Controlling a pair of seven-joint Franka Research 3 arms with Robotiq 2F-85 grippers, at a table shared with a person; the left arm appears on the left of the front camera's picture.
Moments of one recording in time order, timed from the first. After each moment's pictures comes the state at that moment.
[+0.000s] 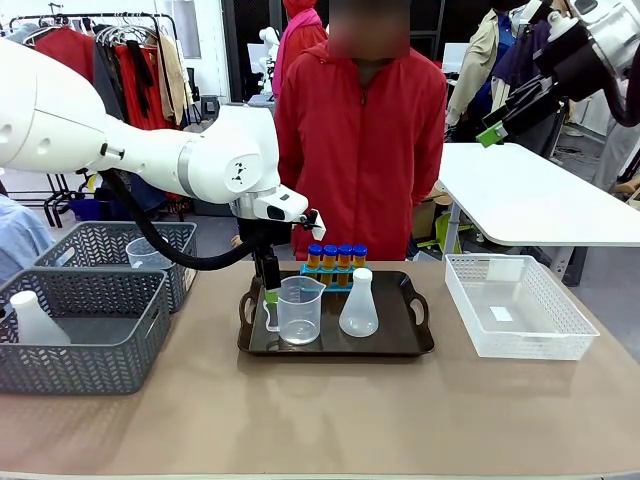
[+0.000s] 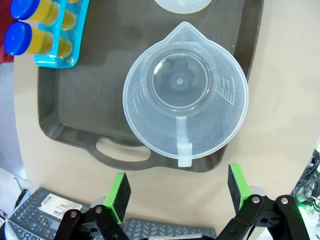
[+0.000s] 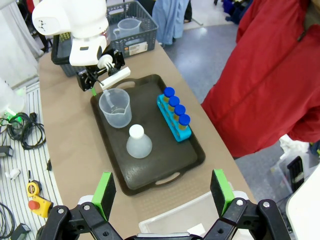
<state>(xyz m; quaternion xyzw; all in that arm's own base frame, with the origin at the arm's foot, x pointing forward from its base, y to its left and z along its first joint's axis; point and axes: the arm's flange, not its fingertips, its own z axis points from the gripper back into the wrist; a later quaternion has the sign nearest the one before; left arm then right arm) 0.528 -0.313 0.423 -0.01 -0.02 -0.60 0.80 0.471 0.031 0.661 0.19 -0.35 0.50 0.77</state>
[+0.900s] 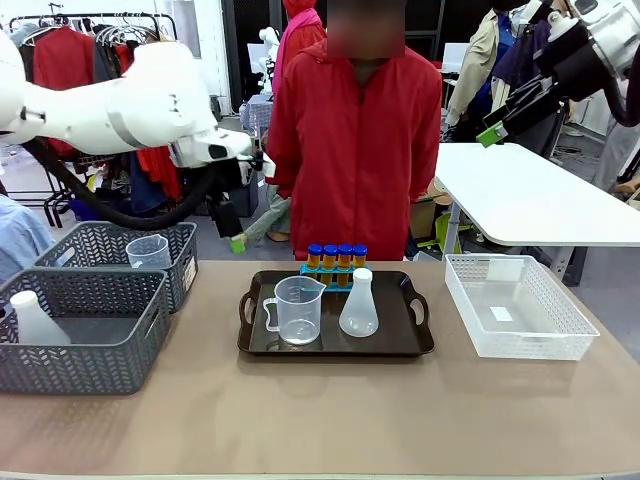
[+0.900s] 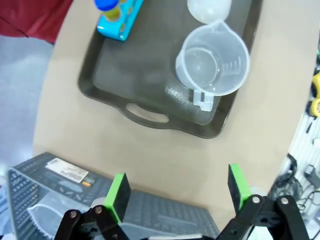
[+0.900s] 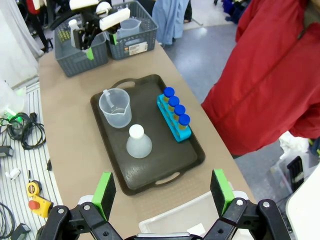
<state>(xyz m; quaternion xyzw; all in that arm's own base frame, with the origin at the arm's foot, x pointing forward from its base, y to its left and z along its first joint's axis) 0.554 -0.214 0.509 -0.10 -0.07 -0.53 0.84 0.471 0.031 0.661 0.19 -0.35 0.50 0.77</state>
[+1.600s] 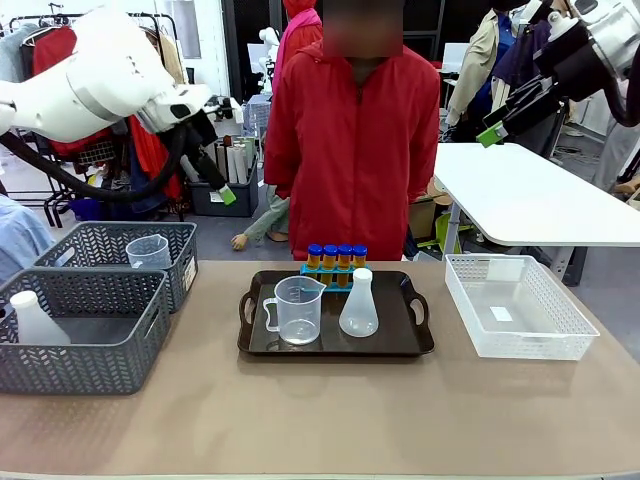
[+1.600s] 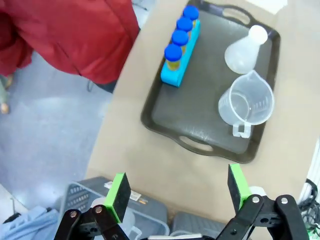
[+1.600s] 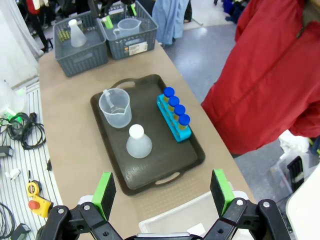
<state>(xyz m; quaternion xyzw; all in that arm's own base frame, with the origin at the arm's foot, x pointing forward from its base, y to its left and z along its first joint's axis) 0.596 -0.165 0.569 -0.13 -0.21 -0.53 0.81 0.471 0.031 0.661 0.19 -0.35 0.50 0.77</state>
